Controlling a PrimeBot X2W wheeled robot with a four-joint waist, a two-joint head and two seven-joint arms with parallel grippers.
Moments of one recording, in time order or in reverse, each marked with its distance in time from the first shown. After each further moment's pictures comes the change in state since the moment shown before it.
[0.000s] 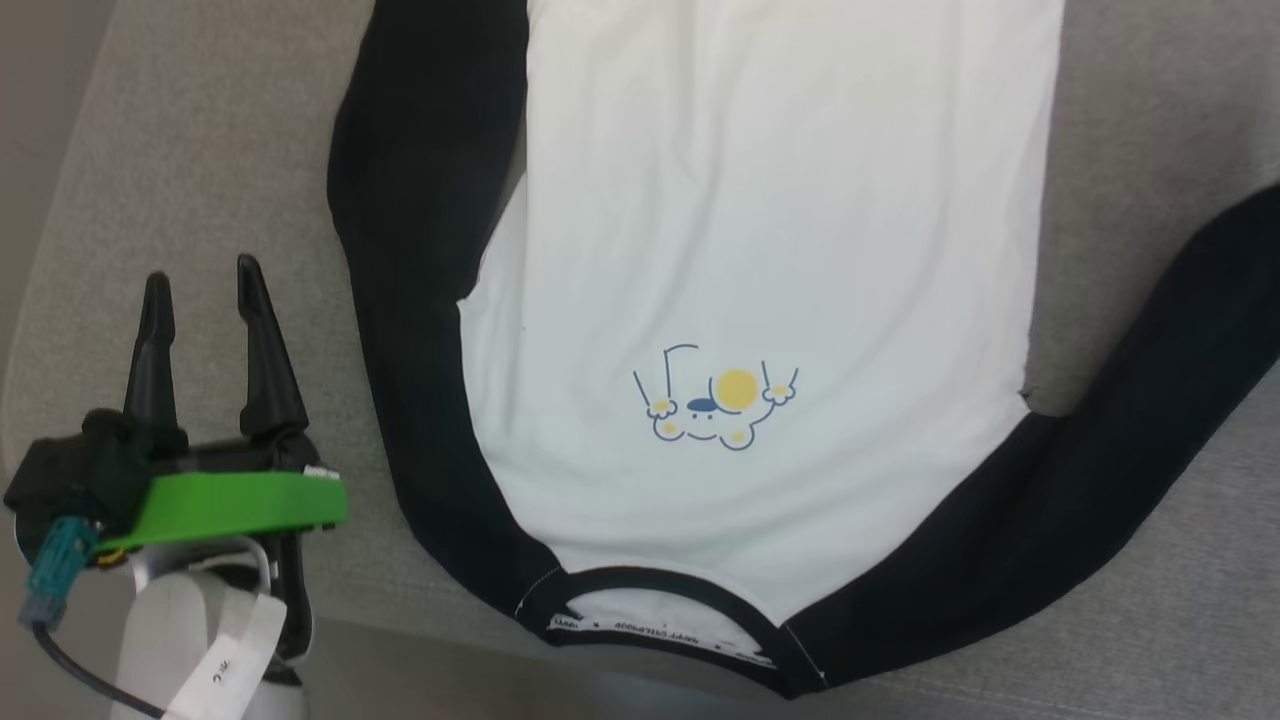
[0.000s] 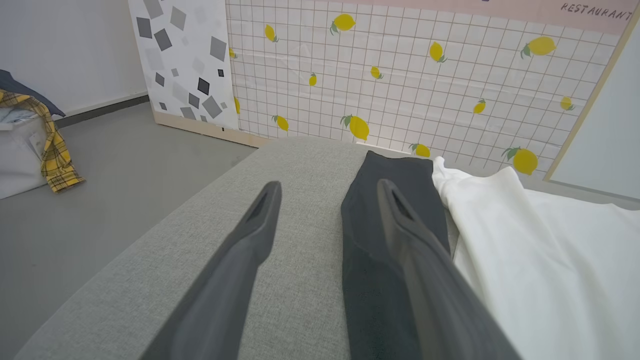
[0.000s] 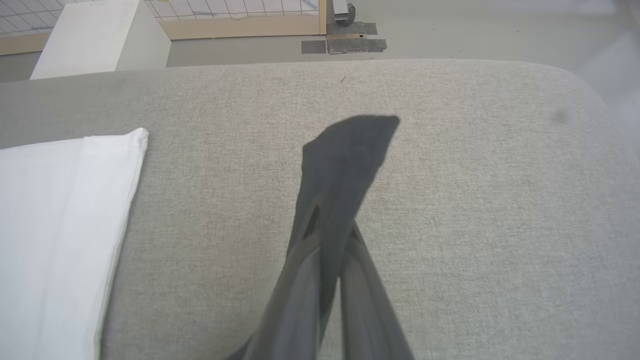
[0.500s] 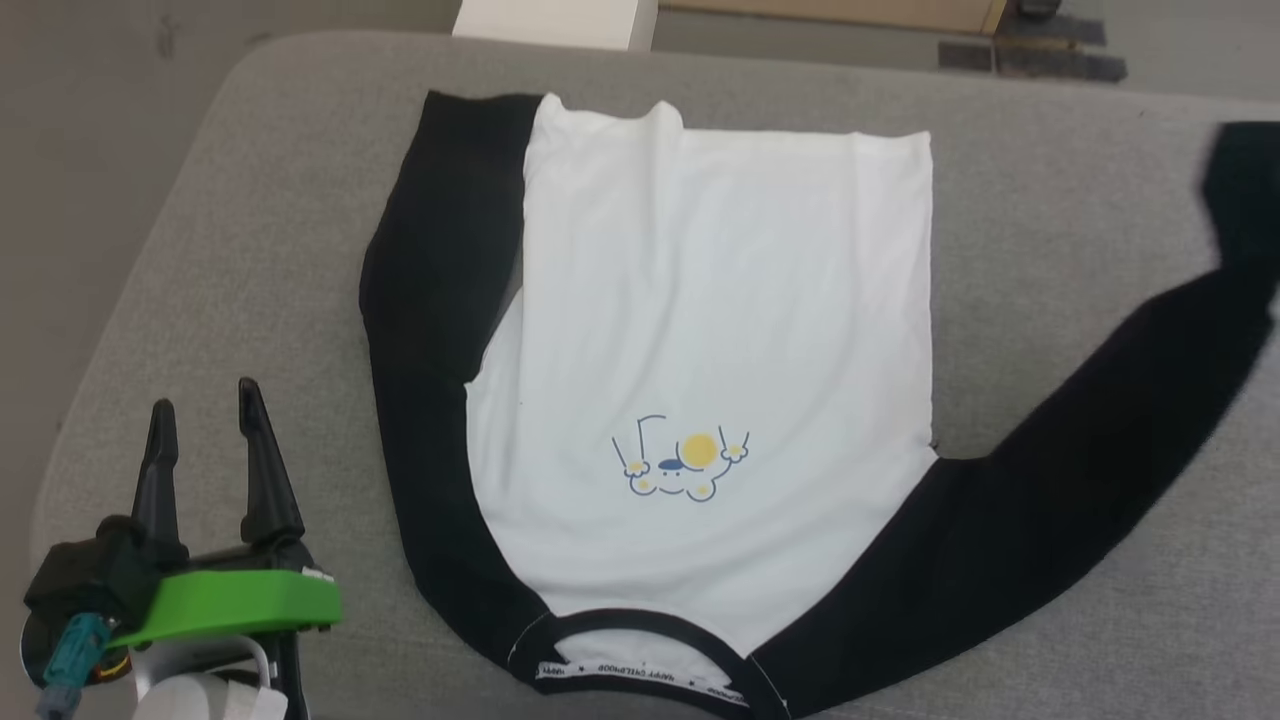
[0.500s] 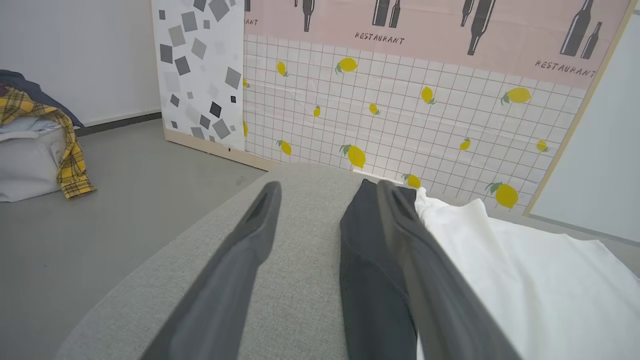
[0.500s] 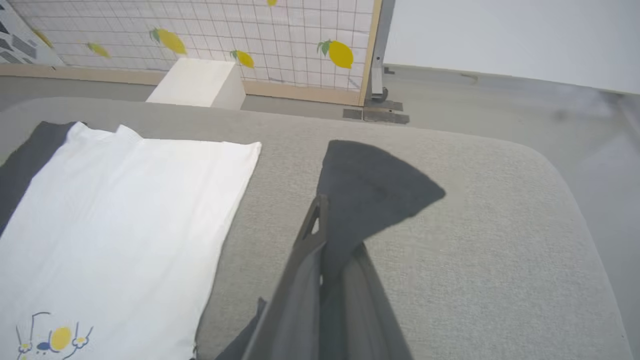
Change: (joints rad) left arm 0.171 -0.002 0.017 -0.007 -0.003 0.029 0.000; right arm 0.321 -0.012 0.164 -0.314 0.219 0.000 0.040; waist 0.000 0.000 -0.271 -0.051
